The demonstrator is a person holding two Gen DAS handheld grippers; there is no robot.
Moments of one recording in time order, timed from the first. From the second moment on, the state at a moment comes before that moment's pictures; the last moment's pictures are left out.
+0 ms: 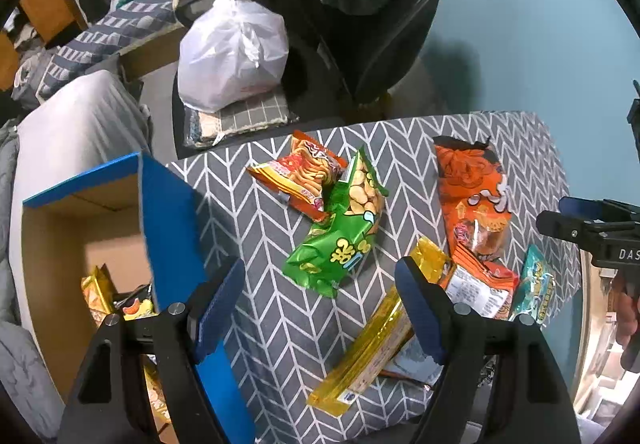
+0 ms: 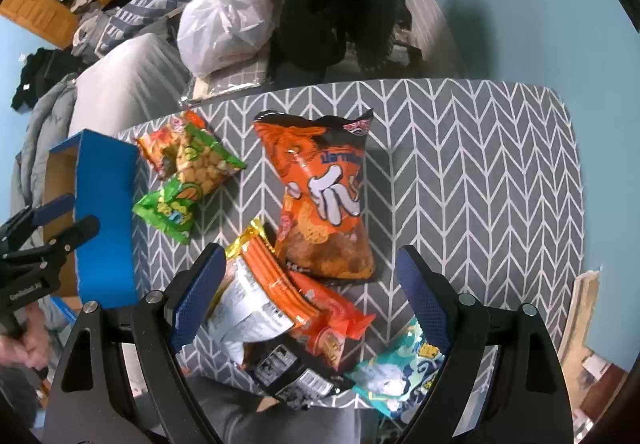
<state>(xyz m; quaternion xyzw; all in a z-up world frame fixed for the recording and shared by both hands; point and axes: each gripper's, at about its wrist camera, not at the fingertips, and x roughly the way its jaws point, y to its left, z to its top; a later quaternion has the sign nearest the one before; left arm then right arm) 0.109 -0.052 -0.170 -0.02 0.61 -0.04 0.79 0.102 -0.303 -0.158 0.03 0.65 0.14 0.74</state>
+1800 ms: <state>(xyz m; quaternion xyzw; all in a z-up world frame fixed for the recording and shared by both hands) 0.111 -0.089 -0.270 0.02 0.67 -0.04 0.74 0.130 -0.281 -0.243 -0.03 0.65 0.14 0.74</state>
